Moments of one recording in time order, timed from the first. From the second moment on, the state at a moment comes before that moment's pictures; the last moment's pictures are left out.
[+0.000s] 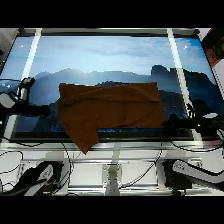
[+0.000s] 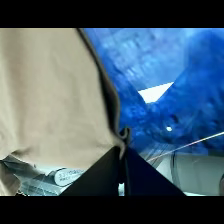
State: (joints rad) left arm 0.24 -0.94 0.81 1.41 -1.16 -1.21; right arm -0.58 -1.30 0.55 -0.86 1.13 1.13
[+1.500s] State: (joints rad) left arm 0.23 -1.15 0.44 0.98 -1.08 -0.83; right arm -0.57 -1.26 0.56 -0.85 1.14 1.09
